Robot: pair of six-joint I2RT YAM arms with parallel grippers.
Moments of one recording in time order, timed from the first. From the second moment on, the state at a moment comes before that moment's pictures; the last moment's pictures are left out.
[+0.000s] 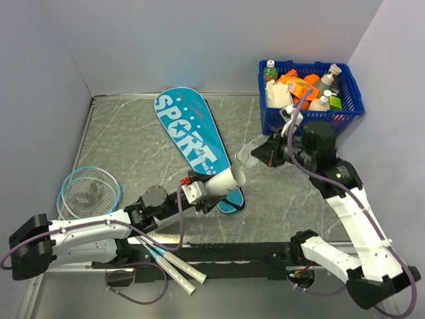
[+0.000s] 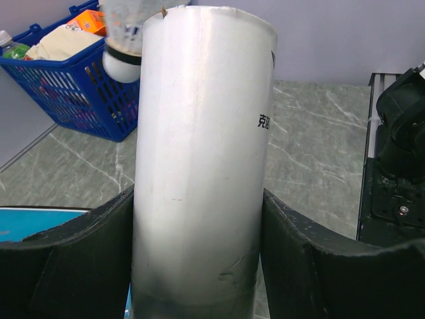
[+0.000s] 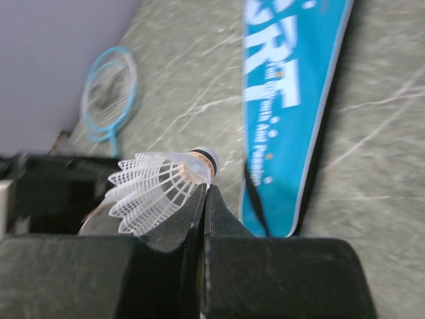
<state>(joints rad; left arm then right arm) -1.12 1.00 0.45 0.66 0.03 0.16 0.37 0.94 1.20 -0.66 -0.38 0.36</state>
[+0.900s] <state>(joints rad) -1.12 0.98 0.44 0.67 0.04 0.16 0.36 0.80 1.11 -0.74 -0.67 0.37</state>
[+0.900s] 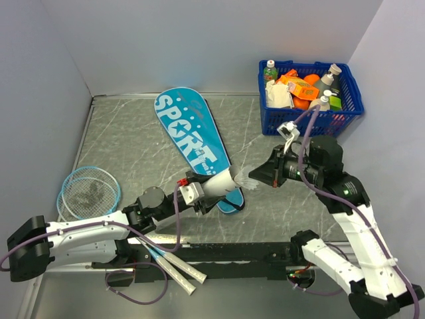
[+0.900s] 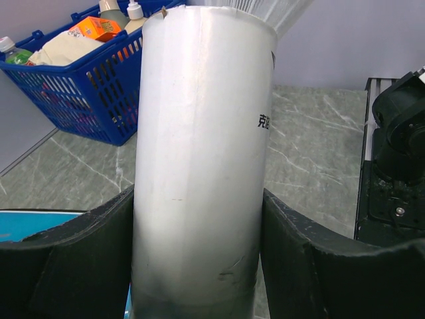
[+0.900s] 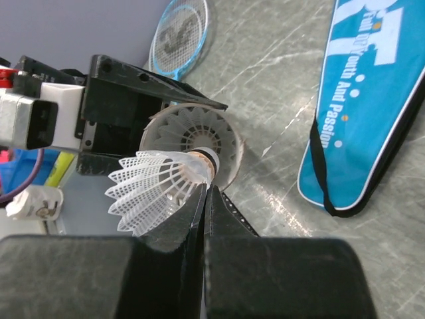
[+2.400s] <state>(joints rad) -1.11 0.96 0.42 0.64 0.05 0.16 0.71 1.00 1.20 -0.74 -0.31 0.38</state>
